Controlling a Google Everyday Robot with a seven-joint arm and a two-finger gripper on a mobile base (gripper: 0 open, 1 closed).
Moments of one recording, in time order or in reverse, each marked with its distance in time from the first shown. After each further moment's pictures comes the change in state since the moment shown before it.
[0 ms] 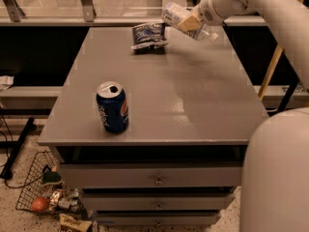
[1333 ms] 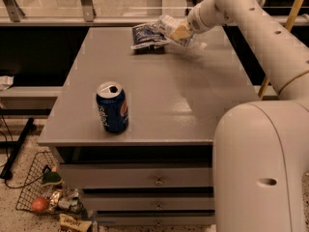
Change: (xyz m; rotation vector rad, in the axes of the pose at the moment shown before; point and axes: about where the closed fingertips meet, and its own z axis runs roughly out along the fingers) arm 0.018 0.004 0.066 -0.036 0.046 0.080
